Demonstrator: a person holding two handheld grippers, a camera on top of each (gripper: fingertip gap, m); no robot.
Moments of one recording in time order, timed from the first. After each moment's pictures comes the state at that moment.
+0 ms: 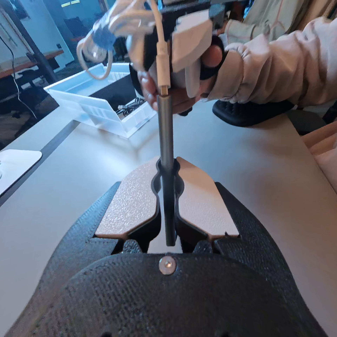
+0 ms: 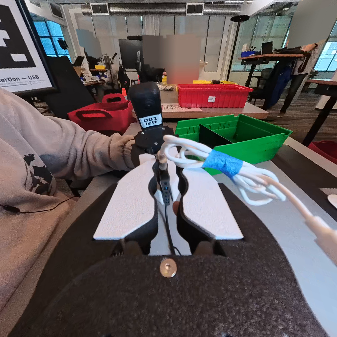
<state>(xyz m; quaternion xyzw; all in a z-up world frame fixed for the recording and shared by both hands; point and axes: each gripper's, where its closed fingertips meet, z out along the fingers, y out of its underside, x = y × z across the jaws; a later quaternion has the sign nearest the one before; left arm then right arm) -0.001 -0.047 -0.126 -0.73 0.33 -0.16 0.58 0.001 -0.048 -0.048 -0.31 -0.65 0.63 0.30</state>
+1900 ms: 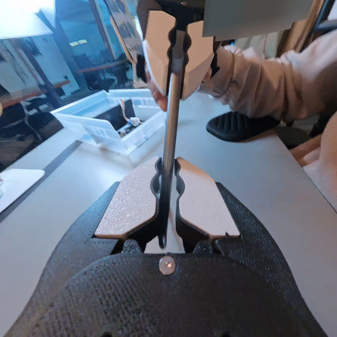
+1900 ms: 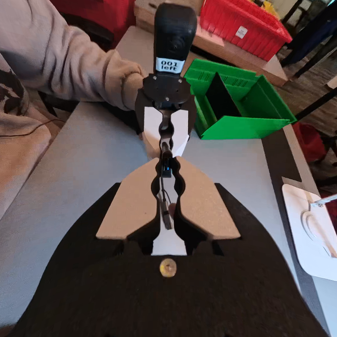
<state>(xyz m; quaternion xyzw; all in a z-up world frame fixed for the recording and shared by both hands) 0.003 -0.053 -0.114 -0.69 0.33 -0.18 0.62 0.016 -0.057 -0.068 -0.25 -0.82 0.41 0.31</state>
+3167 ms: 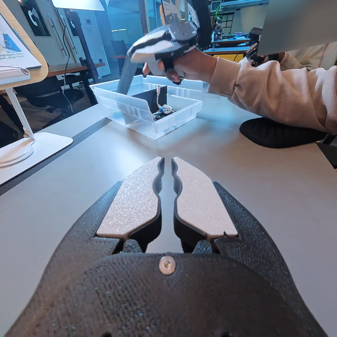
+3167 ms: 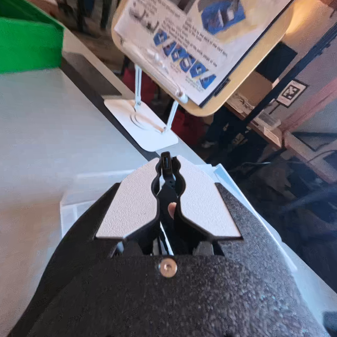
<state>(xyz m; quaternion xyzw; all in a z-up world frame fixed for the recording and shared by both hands) -0.042 -0.031 -0.127 -0.72 0.22 -0.16 0.64 0.025 0.243 -0.066 -0.51 -0.59 0.24 0.58</state>
